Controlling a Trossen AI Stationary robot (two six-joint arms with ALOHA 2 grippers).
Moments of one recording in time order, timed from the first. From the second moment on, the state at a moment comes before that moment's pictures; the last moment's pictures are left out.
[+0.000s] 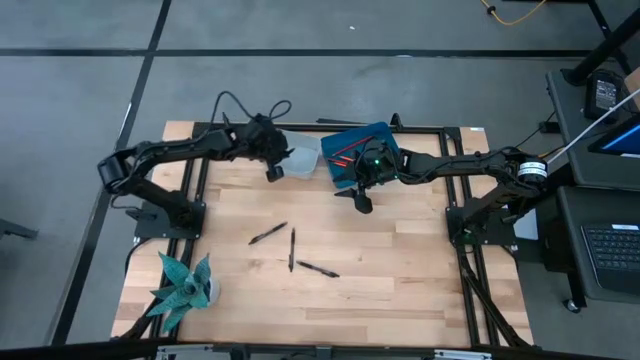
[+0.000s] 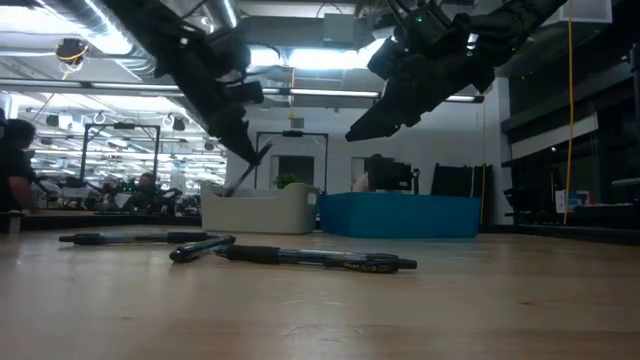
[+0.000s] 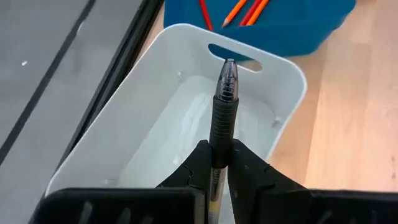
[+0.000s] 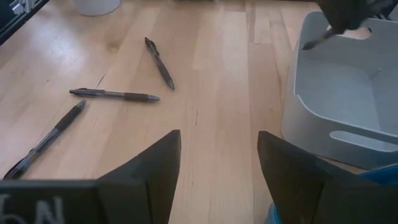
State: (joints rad) left arm 0.58 1.40 0.86 -0.28 0.04 0.29; right arm -0.29 1.52 0.86 0.08 -0.33 -0.22
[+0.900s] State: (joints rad) left arm 0.58 1.75 1.21 -0.70 -0.03 0.48; right arm -0.29 1.52 0.86 0.07 -0.33 -0.27
